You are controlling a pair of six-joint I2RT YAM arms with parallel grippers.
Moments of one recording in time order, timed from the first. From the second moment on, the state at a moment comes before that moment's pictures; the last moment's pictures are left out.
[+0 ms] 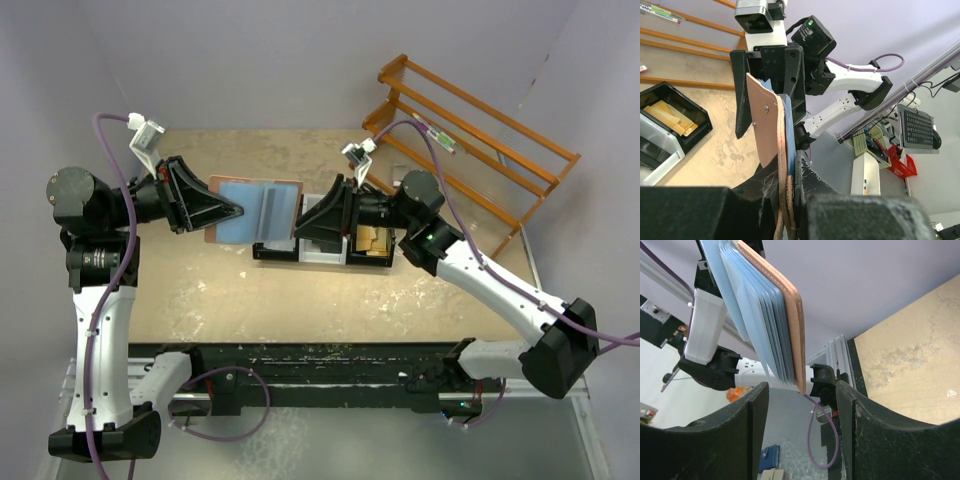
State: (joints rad) left arm 0.07 0.92 1.28 -0.04 1.35 -0.92; right arm 0.70 1.27 1.07 0.38 -0.80 0.85
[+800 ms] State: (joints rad) left arm 0.07 0.92 1.28 0.00 1.35 -0.97; right arm 0.70 1.32 1.13 0.40 -0.81 0.86
